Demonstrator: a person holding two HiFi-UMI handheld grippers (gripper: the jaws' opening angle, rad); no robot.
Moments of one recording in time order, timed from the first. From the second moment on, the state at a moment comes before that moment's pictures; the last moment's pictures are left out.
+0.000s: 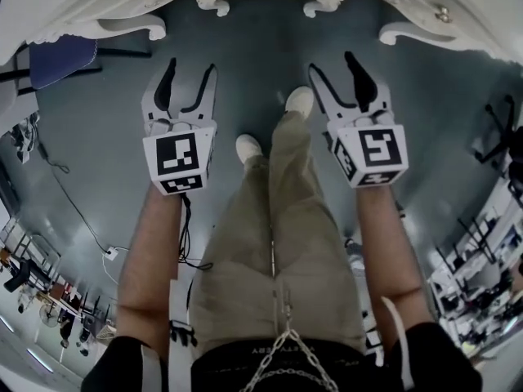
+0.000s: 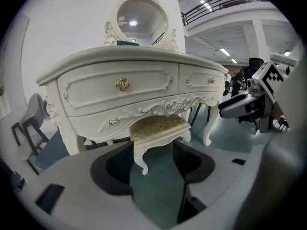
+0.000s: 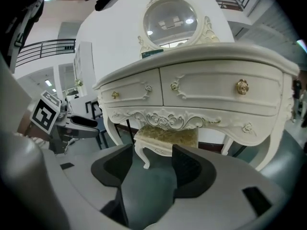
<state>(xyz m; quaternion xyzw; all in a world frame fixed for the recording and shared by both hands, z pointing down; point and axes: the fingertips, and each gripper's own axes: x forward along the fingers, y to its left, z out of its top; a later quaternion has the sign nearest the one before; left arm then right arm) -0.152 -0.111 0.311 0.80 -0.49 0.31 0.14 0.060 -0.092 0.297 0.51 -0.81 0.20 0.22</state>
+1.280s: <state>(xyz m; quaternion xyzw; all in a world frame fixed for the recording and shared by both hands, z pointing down) -0.173 -0.254 0.553 0.73 -0.47 0.47 0.16 0.166 -0.225 0.520 0.49 -0.75 0.22 0.38</state>
